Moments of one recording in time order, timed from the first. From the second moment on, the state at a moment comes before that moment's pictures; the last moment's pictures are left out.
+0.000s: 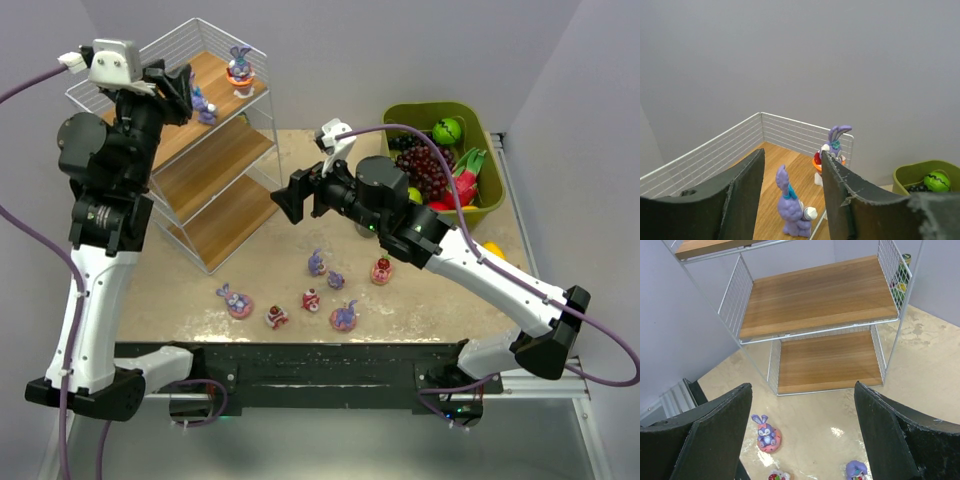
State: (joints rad) left arm -0.21 1.16 1.63 -0.10 -0.05 -0.01; right arm 0.93 1.39 1.47 -0.16 0.06 0.21
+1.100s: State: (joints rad) left arm -0.21 1.30 1.73 -0.56 0.12 -0.32; right arm 0.90 1.39 1.48 -0.18 0.06 0.26
